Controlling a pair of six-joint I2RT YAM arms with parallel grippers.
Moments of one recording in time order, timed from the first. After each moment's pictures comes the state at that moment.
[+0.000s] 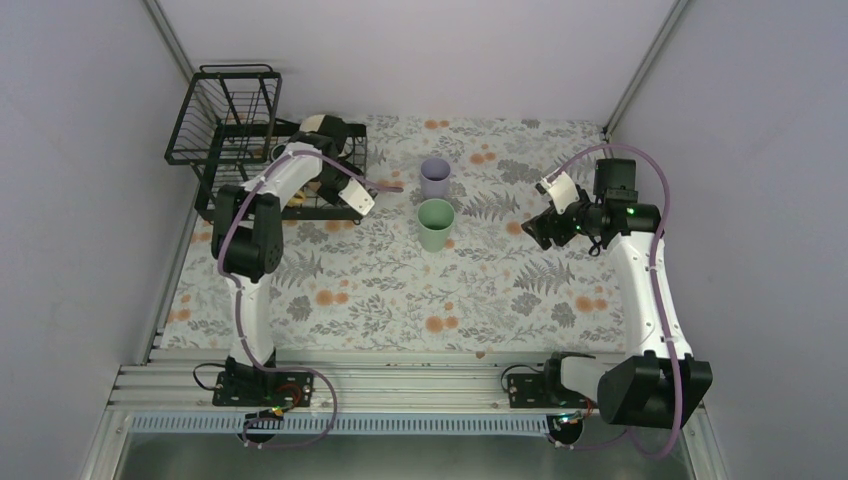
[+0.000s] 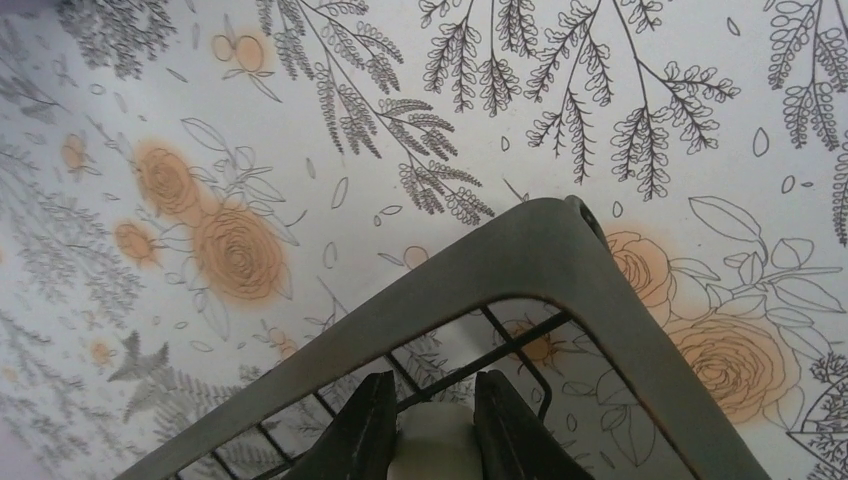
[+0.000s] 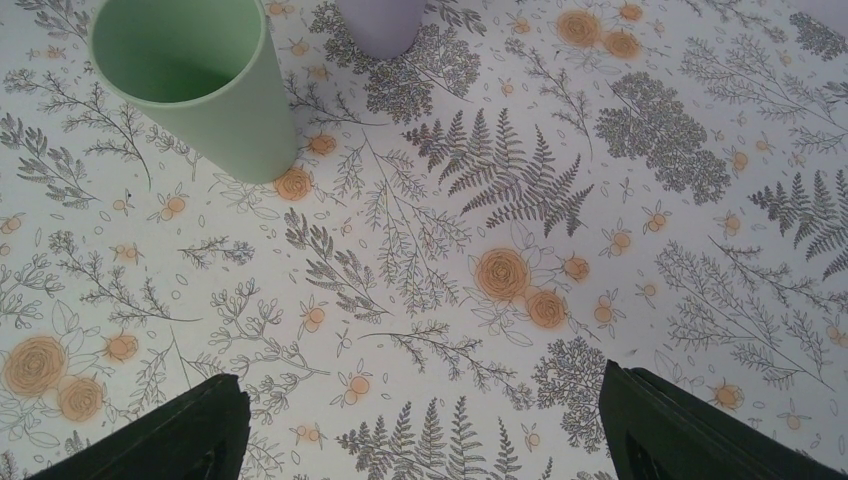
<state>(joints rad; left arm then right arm) -0.26 2.10 1.74 -0.92 0.22 1.93 -0.07 1.19 1.17 -0.94 -0.44 -0.66</state>
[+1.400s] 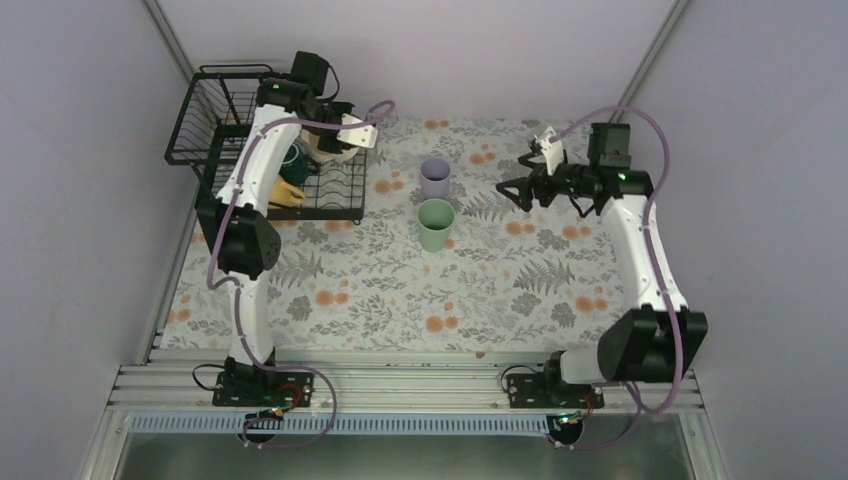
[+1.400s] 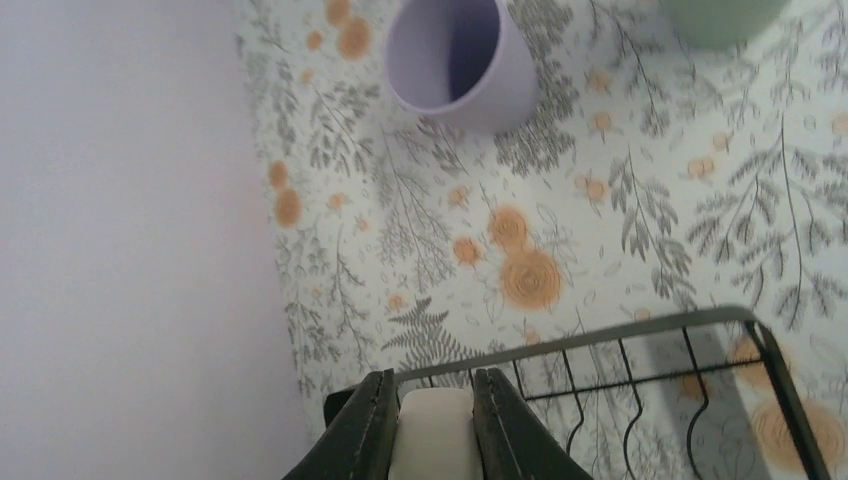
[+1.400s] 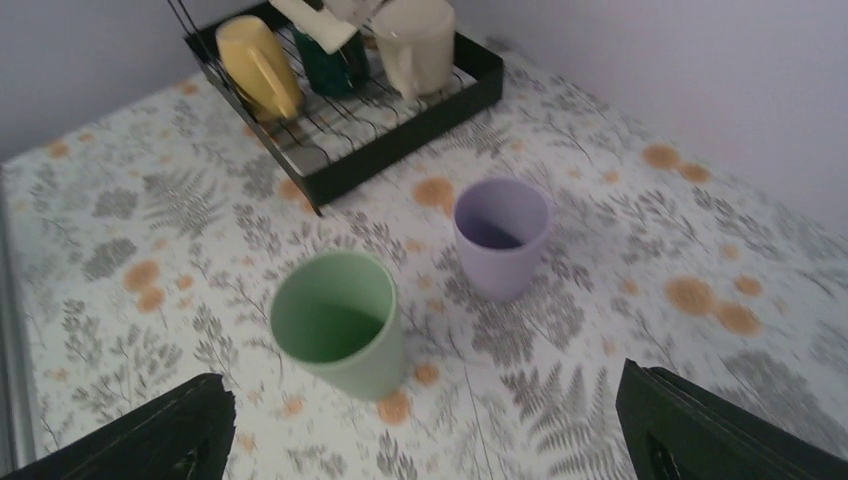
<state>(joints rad) -0.23 2.15 2.34 -1.23 0.47 1.61 -0.04 1.36 1.33 -0.78 -0.82 -0.59</state>
